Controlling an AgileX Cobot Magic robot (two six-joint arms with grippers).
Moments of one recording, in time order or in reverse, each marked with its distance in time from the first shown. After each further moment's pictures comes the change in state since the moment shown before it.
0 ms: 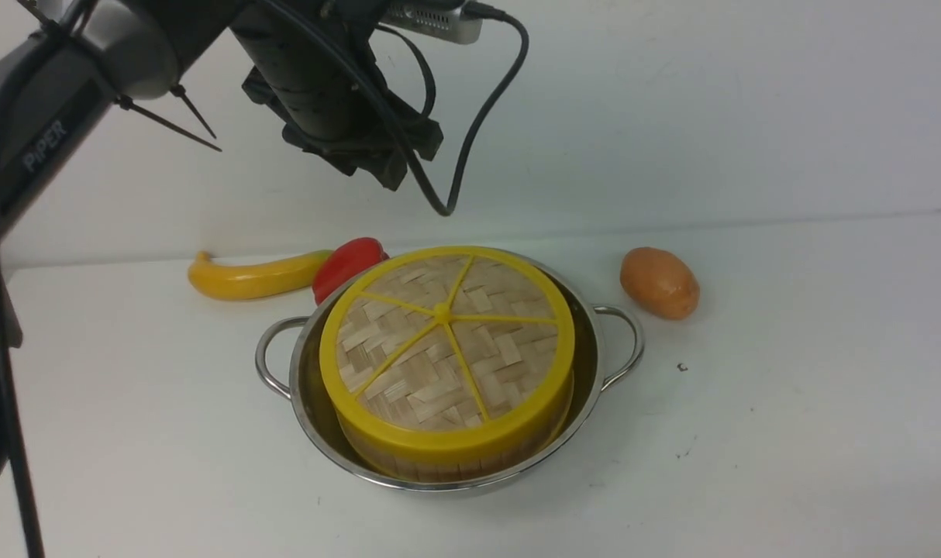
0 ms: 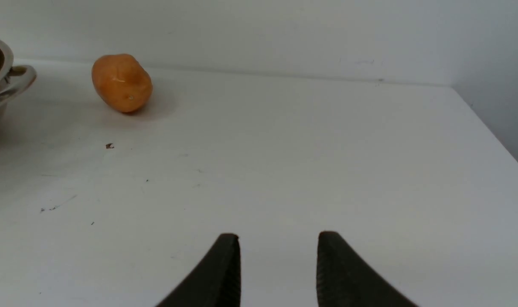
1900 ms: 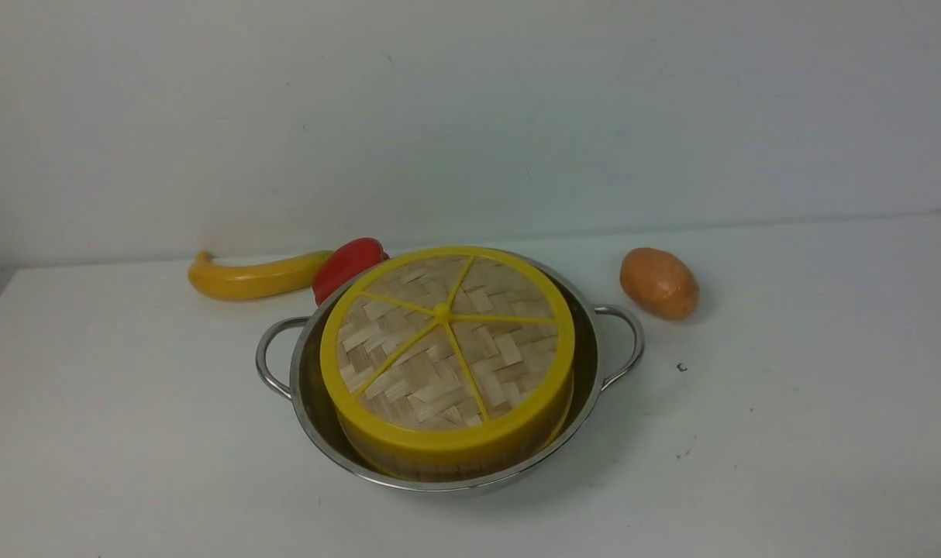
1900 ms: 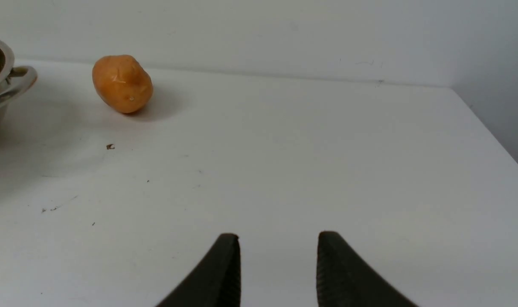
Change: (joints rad) right arm 0.000 0.000 0.000 0.000 -0.001 0.000; left arm 0.440 -1.917 1.983 0.062 -0.768 -0.198
